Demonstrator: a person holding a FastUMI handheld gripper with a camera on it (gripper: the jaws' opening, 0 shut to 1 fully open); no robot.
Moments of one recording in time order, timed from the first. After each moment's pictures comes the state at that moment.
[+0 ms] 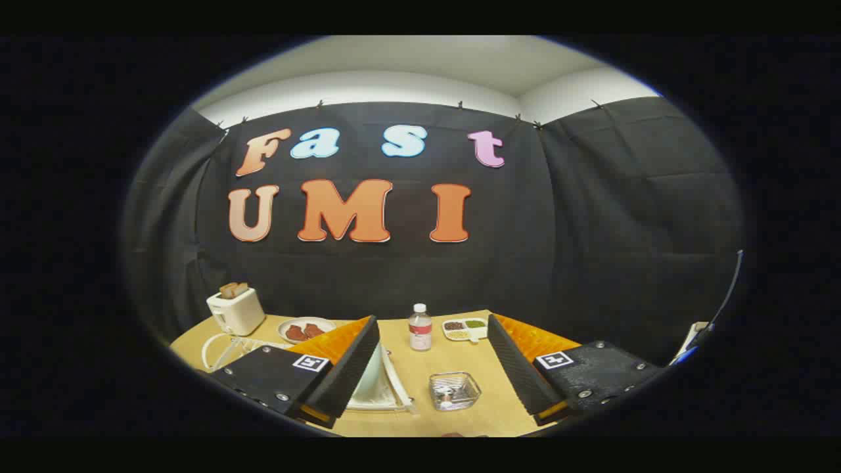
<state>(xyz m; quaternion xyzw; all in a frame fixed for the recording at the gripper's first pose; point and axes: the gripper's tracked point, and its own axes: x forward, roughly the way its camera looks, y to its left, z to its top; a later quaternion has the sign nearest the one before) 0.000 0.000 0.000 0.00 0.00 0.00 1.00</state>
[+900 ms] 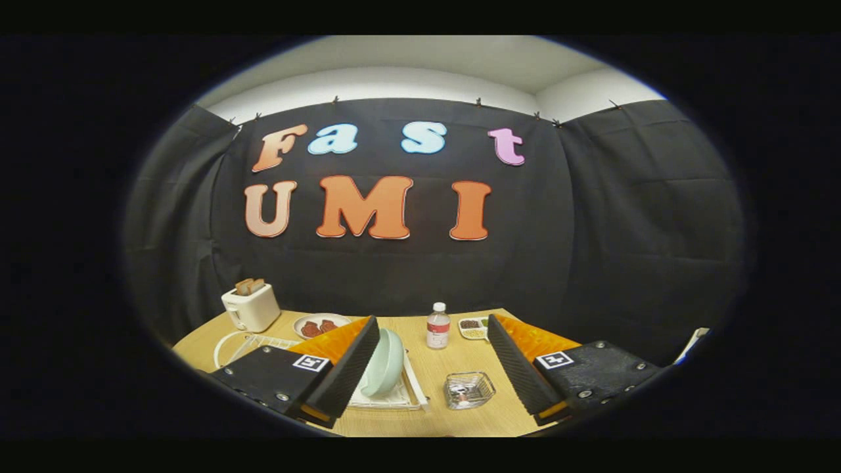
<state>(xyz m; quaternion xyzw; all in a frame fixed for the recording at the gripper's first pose) -0.001 0.015 0.004 -0.02 0.02 0.03 1.00</state>
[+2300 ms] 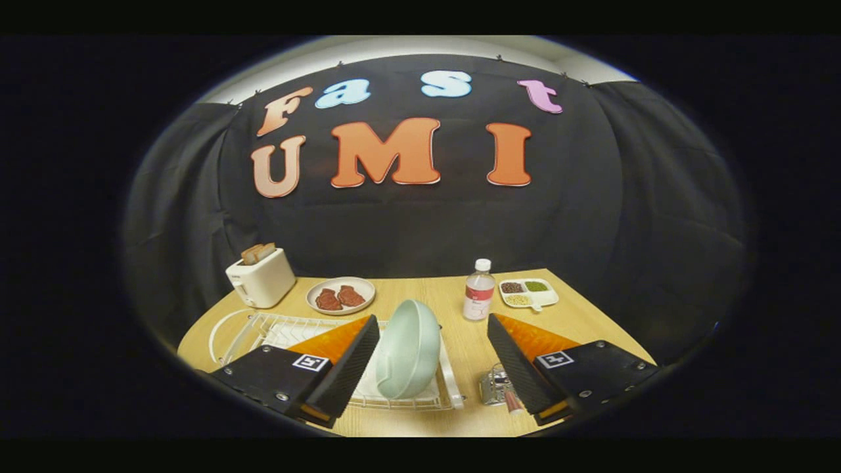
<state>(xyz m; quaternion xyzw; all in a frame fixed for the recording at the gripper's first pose) 0.080 0.070 -0.093 -0.03 0.16 0.09 0.98</state>
